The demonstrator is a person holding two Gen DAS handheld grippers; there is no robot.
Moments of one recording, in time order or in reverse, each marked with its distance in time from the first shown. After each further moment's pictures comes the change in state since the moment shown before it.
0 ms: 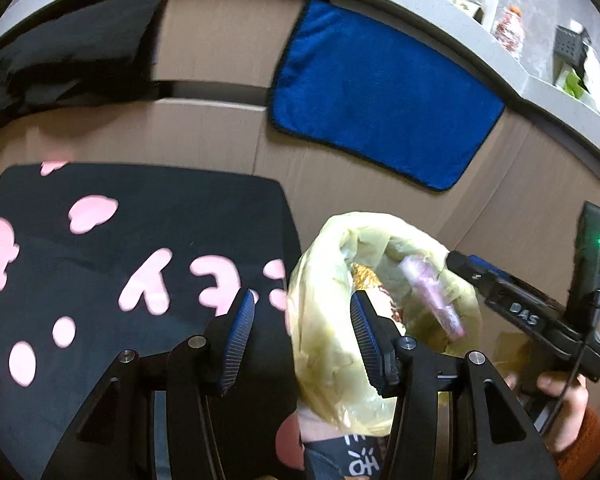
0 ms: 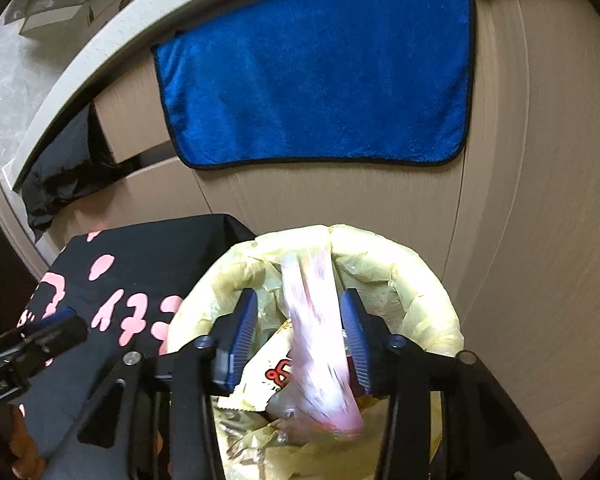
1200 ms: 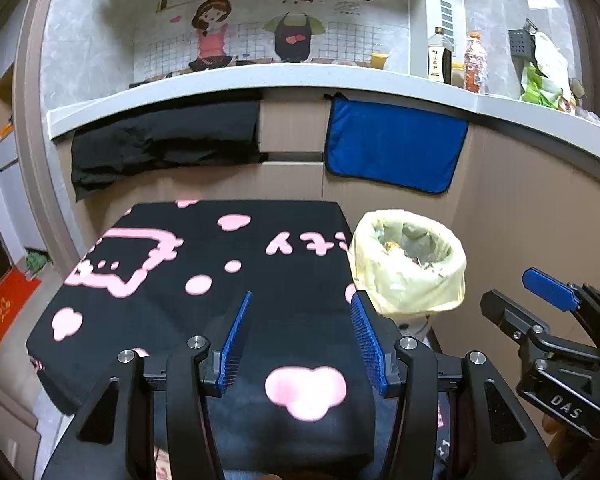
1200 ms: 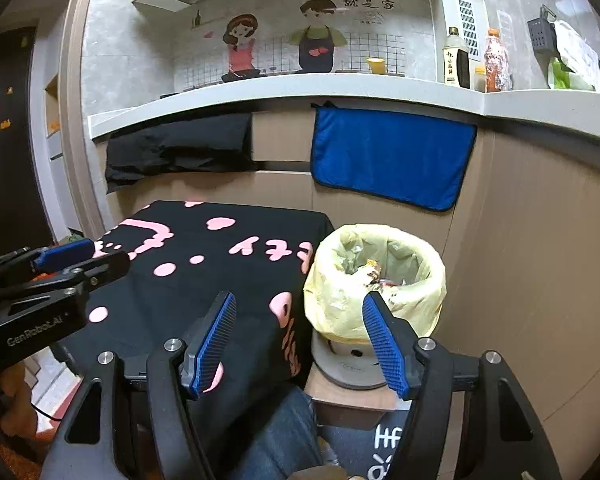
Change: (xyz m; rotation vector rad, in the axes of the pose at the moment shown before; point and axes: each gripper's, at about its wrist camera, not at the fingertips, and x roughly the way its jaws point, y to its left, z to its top) left arm -0.259 -0.009 -0.133 0.125 -0.206 0.241; right arm -0.247 0.157 -0.137 -0.215 -0.169 -0.009
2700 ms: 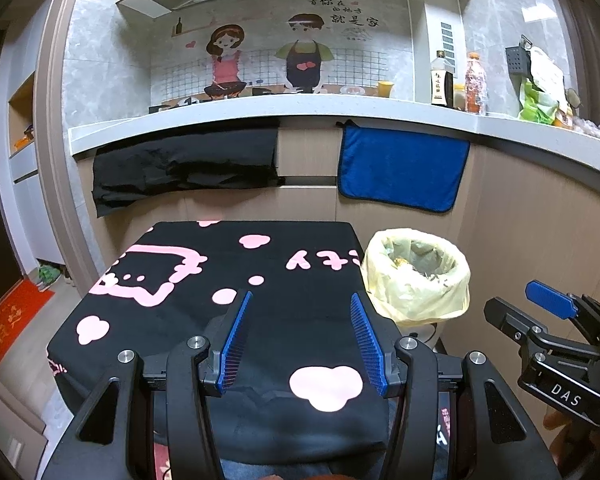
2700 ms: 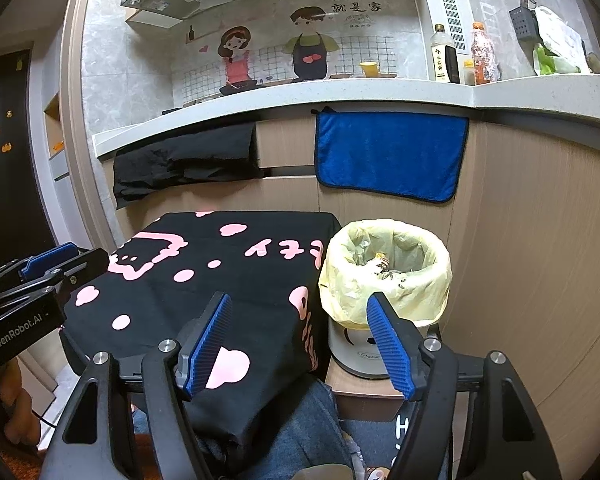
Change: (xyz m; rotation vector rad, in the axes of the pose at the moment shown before) left arm -0.044 0.012 -0.011 0.009 -0.100 0.032; right arm -0.026 0.009 -0.009 0.056 -0.026 0.012
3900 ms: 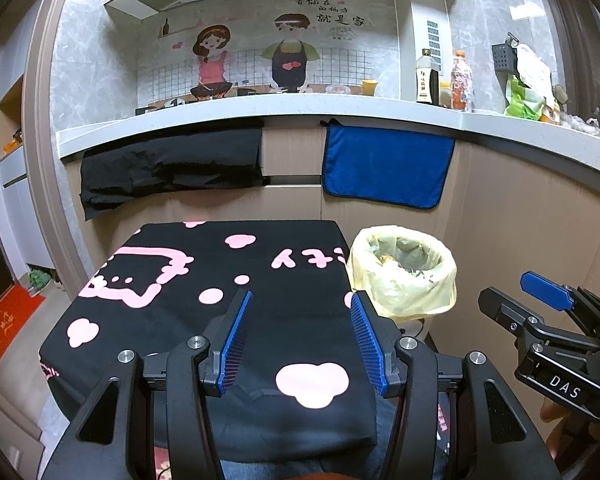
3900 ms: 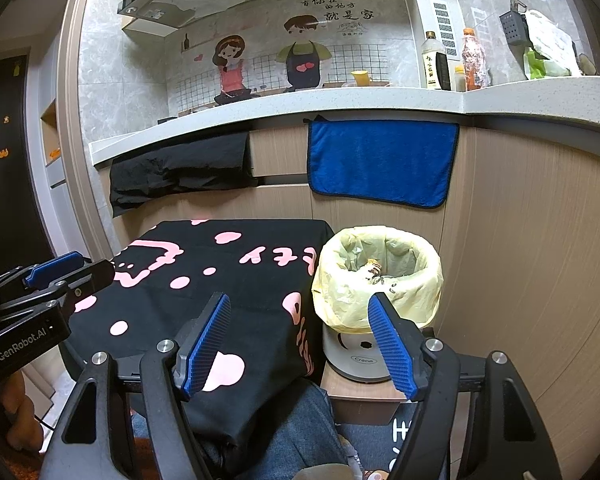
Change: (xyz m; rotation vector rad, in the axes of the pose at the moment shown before) left arm -0.003 -0.008 -0.002 0.023 -0.003 -0.036; right arm -0.009 -0.004 0.000 0.011 -0.024 -0.016
